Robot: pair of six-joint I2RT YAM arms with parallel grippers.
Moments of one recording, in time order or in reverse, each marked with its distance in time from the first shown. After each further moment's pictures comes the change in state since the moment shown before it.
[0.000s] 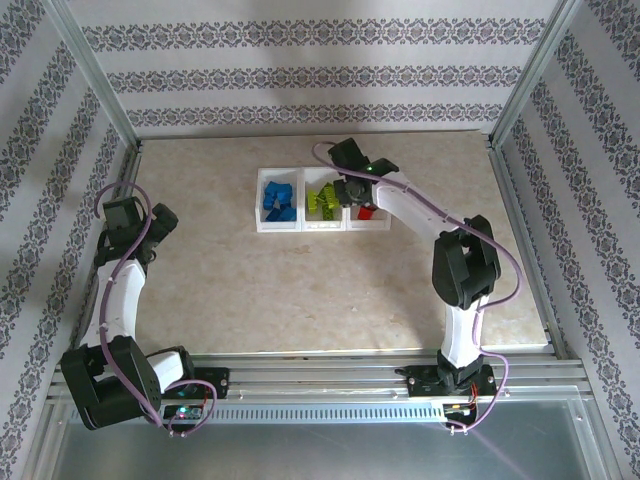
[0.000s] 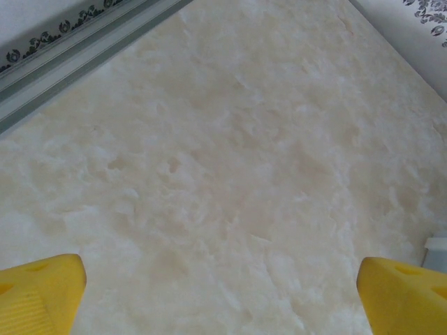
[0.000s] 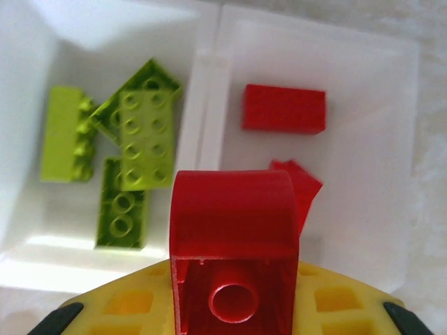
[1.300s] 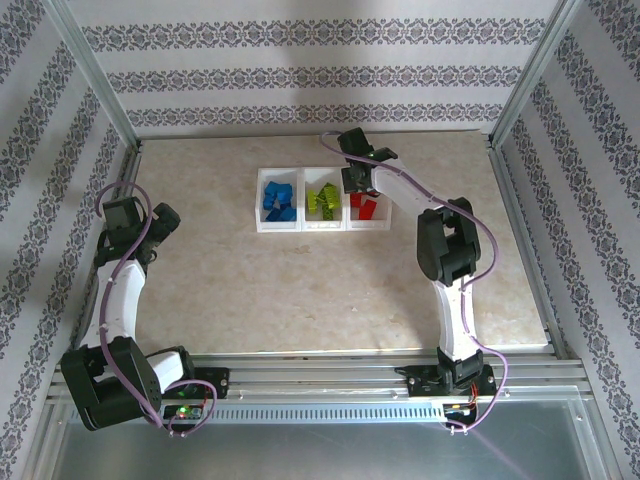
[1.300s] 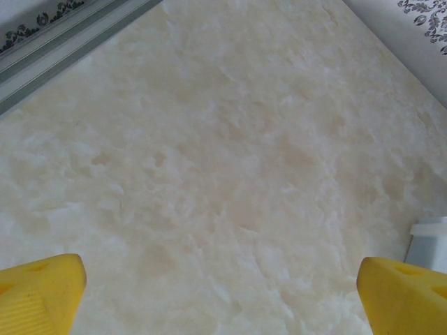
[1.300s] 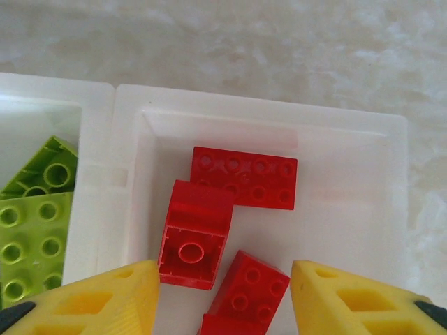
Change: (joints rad) left arm 0.000 -0.006 0.000 -0.001 0.040 0.011; right arm -0.099 0.185 0.147 0.043 0.000 -0.045
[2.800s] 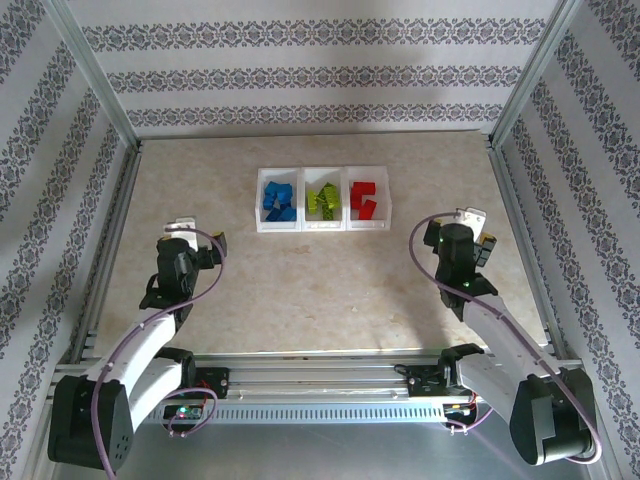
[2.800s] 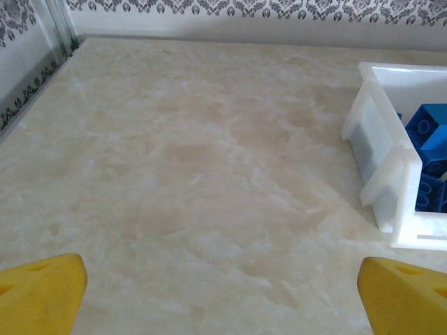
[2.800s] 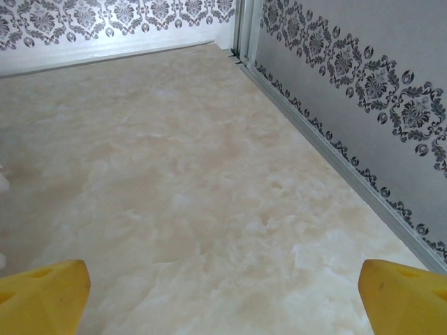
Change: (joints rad) left arm -0.424 -0.217 -0.497 0.642 -0.225 0.435; right arm -0.231 -1.213 -1.419 0.801 0.293 -0.041
